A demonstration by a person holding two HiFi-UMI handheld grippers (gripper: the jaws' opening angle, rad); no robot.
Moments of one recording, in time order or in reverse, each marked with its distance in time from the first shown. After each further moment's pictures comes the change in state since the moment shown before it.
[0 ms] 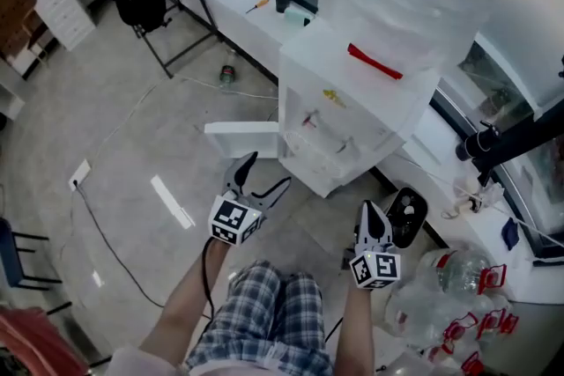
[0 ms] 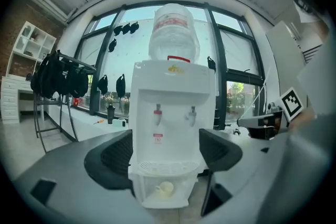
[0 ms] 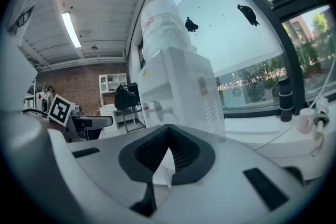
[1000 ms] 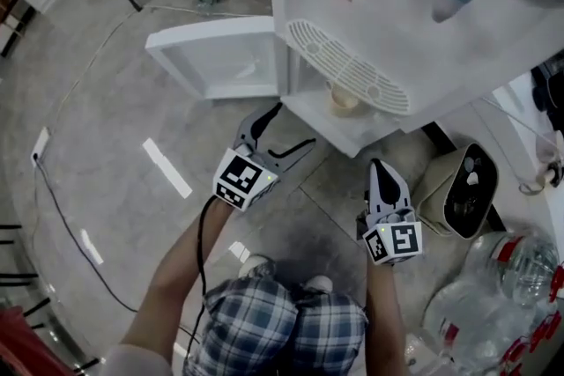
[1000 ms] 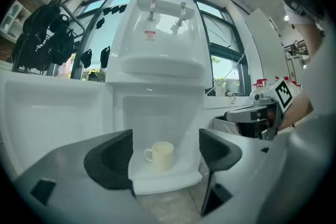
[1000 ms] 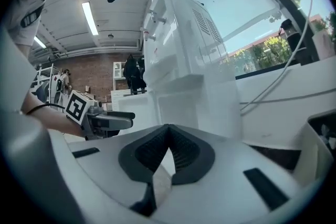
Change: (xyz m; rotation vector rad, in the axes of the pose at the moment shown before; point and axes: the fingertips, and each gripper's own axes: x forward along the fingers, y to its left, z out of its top) left arm 0.133 0.015 -0.355 0.086 0.017 -0.180; right arm 0.103 -0.066 -0.342 -0.102 0.024 0.149
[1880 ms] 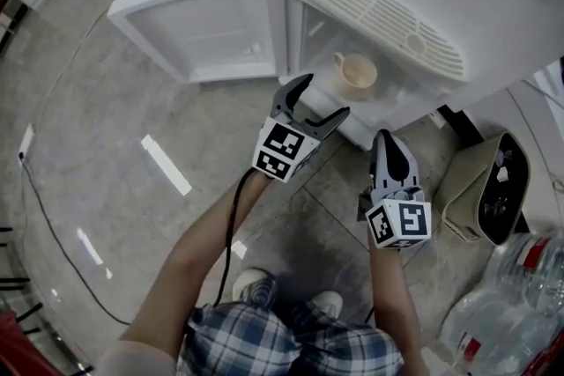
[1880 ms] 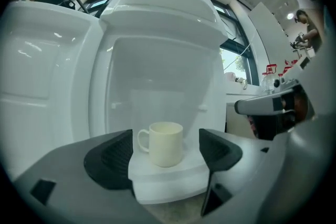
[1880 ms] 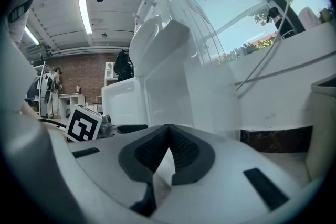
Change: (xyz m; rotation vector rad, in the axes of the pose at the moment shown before) left arm 0.110 0.008 -0.108 -0.039 -0.021 0.038; right arm 0.054 -0.034 -0.084 0.020 -0.037 -0.092
